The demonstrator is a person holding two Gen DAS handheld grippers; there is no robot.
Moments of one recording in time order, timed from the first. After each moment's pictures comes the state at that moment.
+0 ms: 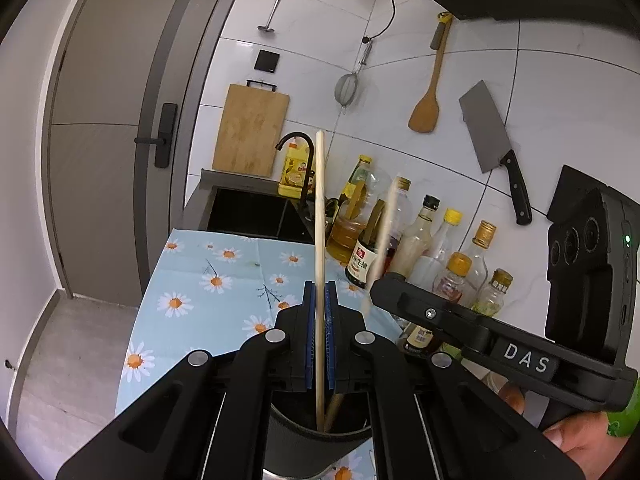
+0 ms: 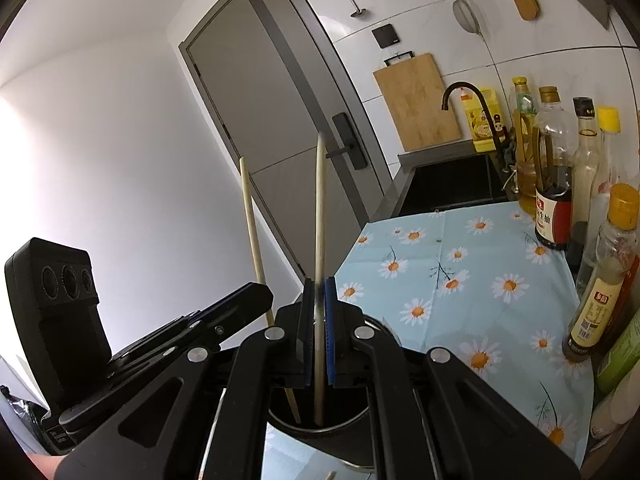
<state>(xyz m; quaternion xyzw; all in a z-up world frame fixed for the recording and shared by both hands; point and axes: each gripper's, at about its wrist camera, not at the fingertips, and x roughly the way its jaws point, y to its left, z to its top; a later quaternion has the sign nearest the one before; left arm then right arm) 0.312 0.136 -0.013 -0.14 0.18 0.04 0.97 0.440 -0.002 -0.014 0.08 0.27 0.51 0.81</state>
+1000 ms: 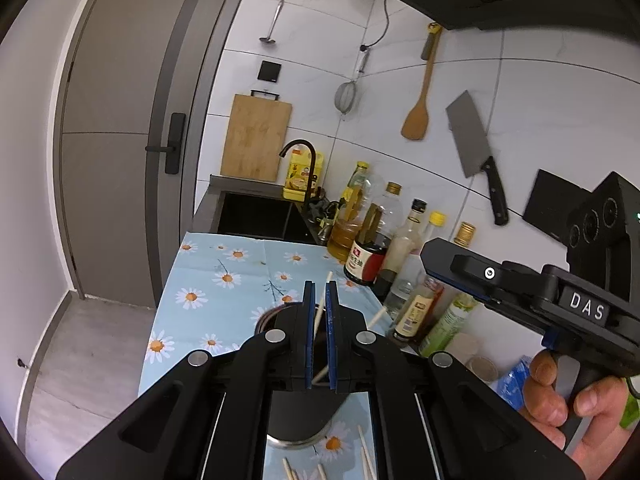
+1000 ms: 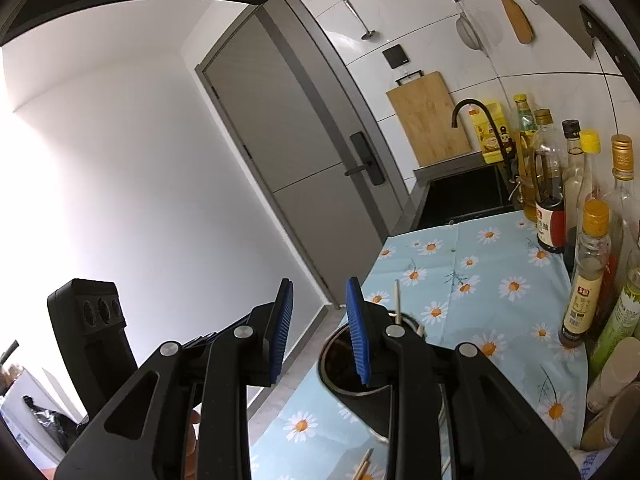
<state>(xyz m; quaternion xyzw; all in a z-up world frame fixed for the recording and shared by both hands) 0.257 0.117 0.019 -0.13 0.18 0.05 0.97 0.395 -0.050 0.039 0.12 0.26 0.53 0.80</state>
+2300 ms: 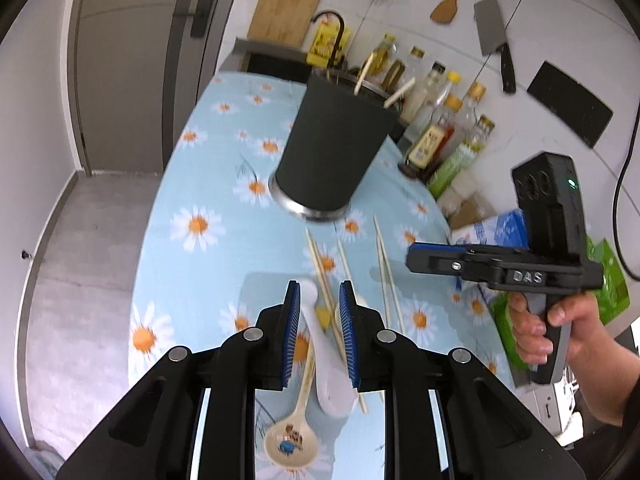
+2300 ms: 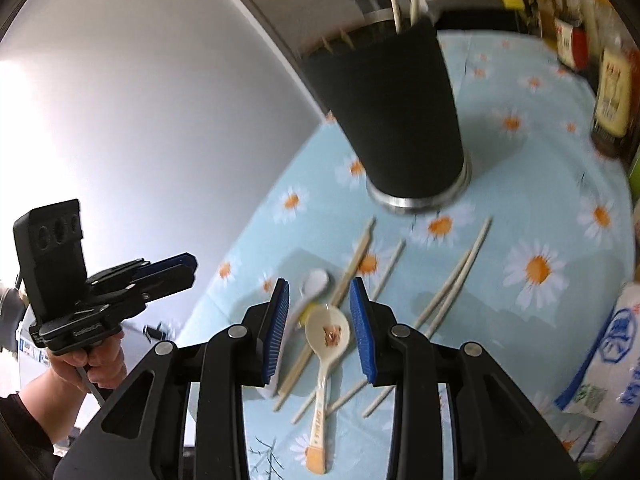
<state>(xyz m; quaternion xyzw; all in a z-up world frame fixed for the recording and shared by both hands) 0.136 0.110 -0.100 -0.20 0.38 0.03 0.90 0.324 -0.049 -0.119 -0.04 0.50 0.55 0.67</state>
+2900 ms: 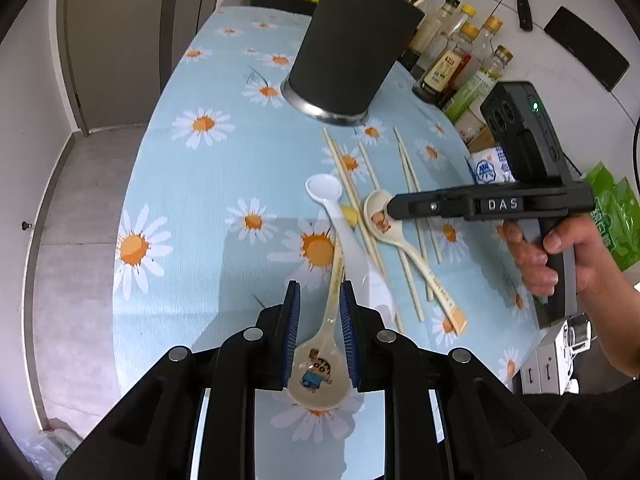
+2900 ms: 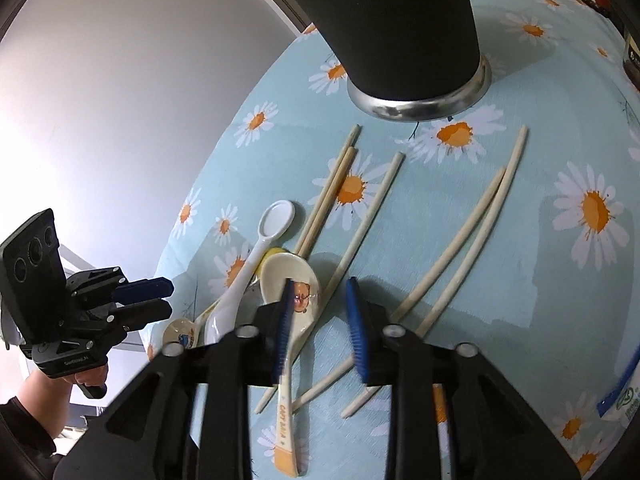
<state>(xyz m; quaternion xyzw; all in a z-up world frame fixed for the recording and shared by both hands) 0.117 0.104 -0.154 -0.20 0.48 0.02 0.86 0.331 -0.017 -0.195 -0.09 0.58 0.53 0.61</state>
